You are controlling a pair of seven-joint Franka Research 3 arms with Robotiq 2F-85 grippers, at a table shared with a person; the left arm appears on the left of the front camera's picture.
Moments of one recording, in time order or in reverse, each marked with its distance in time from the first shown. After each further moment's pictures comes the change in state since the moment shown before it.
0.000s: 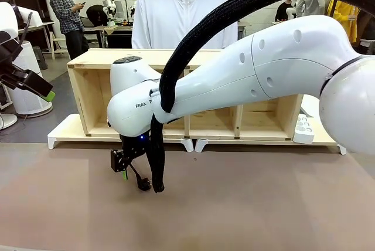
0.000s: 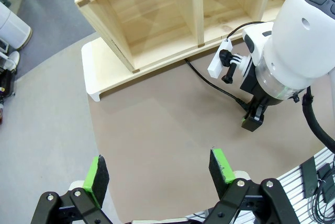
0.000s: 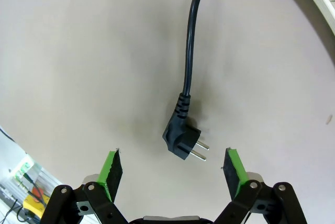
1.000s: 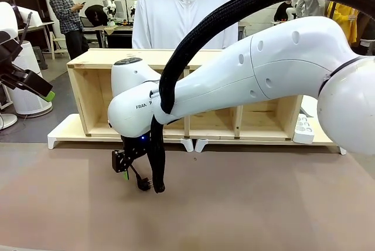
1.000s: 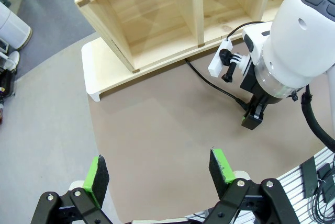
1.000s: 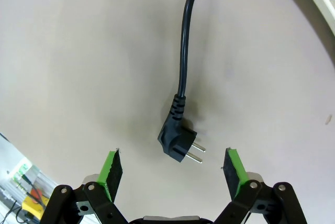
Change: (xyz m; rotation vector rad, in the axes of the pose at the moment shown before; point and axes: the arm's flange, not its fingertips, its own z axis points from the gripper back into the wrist) left arm 0.000 0.000 0.000 0.000 0.000 0.000; right arm 0.001 -0.004 -0.005 -0.007 0.006 -0.006
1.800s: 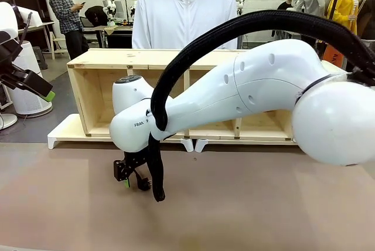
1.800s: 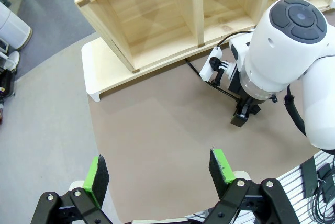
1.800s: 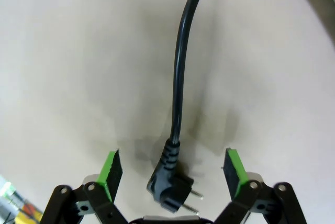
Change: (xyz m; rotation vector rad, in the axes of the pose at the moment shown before) left arm 0.000 0.000 0.000 0.000 0.000 0.000; right arm 0.020 -0.005 -0.049 -0.016 -0.011 0.006
